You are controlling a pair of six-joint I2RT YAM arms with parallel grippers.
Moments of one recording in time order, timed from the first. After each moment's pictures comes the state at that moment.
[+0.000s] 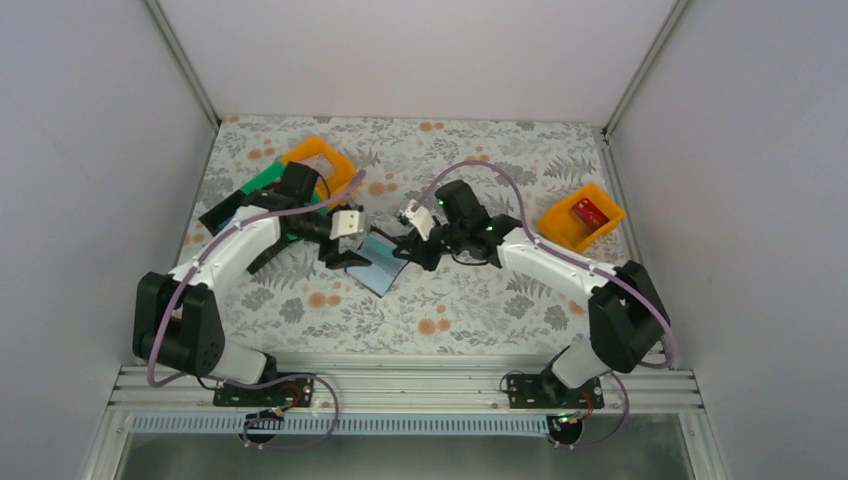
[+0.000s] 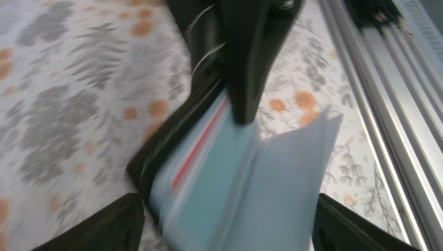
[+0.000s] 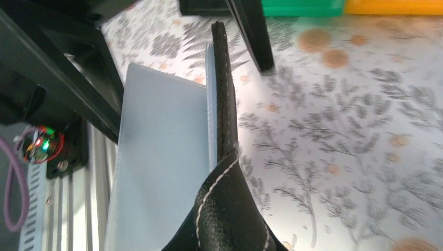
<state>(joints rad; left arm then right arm) -0.31 1.45 1.06 -0.81 0.89 1.16 0.72 1.55 1.06 -0.31 -0.60 -0.14</state>
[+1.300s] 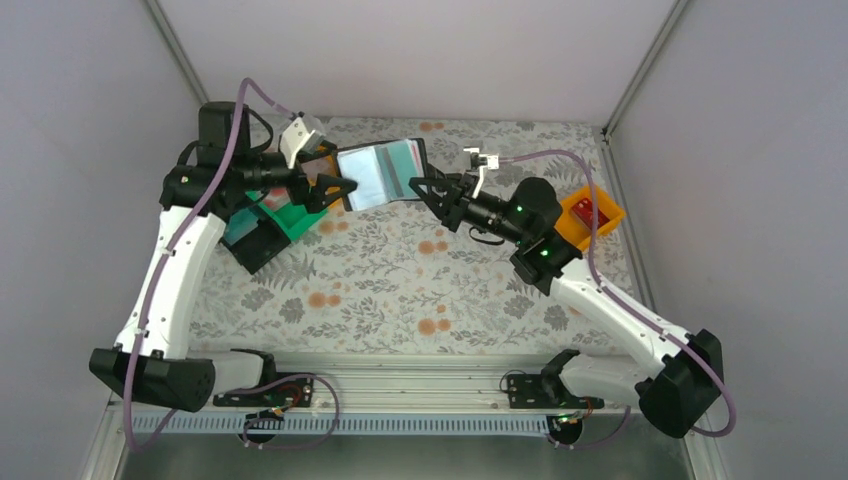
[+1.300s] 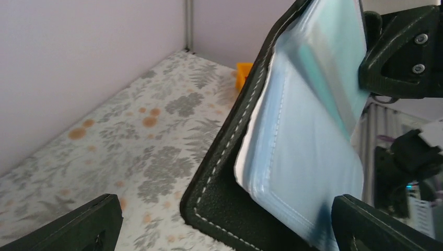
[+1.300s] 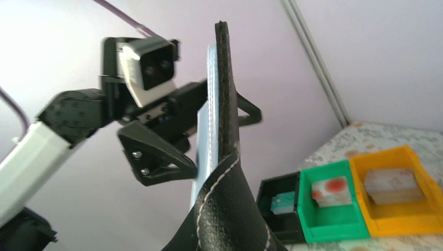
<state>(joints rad) -0.15 1.26 1.51 -0.85 0.88 0.40 0.66 1.15 0.93 0.35 -0.51 0.63</state>
